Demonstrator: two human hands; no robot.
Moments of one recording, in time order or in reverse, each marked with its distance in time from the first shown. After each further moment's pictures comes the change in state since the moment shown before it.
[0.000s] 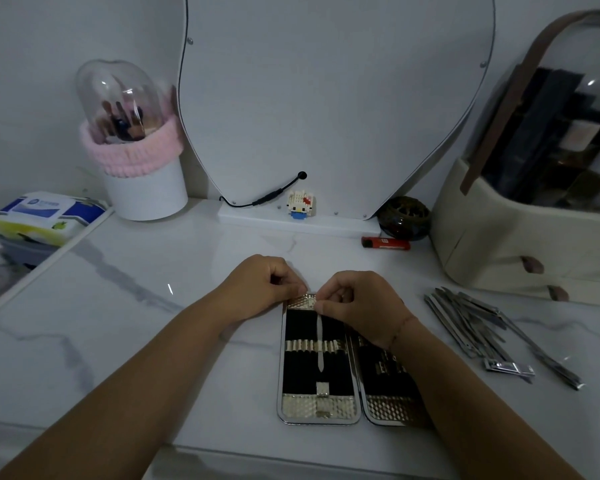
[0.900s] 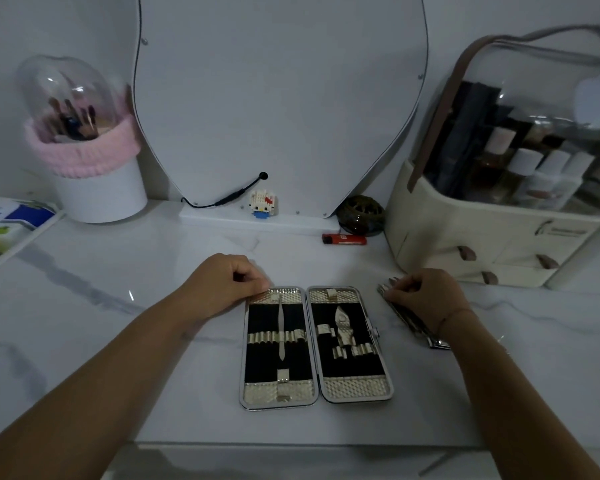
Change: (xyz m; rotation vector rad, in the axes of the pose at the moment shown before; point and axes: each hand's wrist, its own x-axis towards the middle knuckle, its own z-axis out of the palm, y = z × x) left_hand -0.005 0.005 0.003 -0.068 0.025 -0.033; right_hand -0.046 0.071 -0.087 -0.266 0.273 0.428
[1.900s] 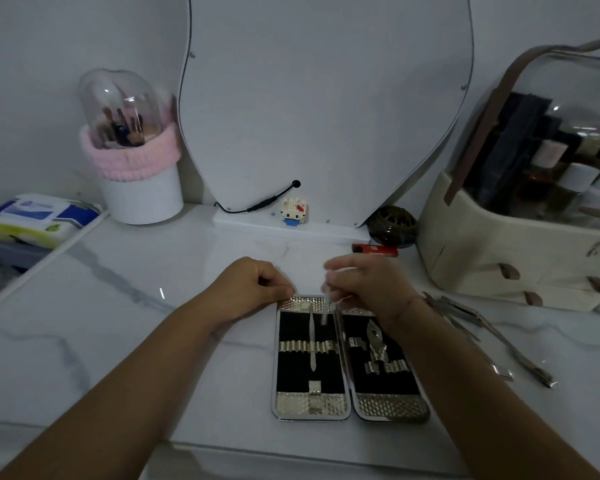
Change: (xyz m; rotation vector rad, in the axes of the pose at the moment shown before) left_hand -0.005 0.004 -0.013 -0.016 -0.032 -0.037; right_hand -0.010 -0.111 0.037 0.826 -0.399 -0.080
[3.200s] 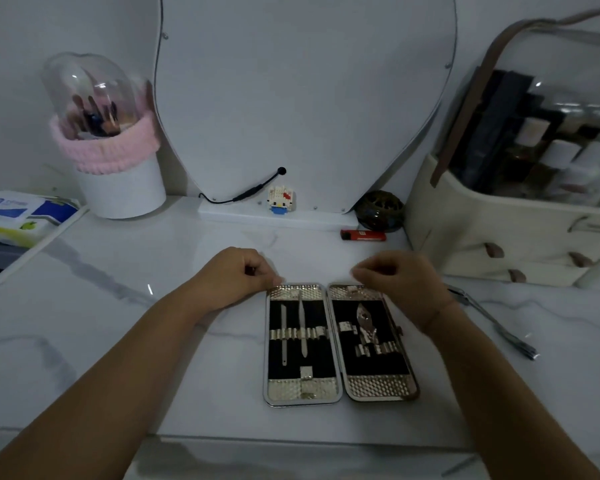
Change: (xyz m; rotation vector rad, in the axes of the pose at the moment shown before) left_hand 0.003 -0.002 0.000 0.011 0.013 -0.017; right_hand -0.020 0.020 -0.042 -0.538 0.217 -0.212
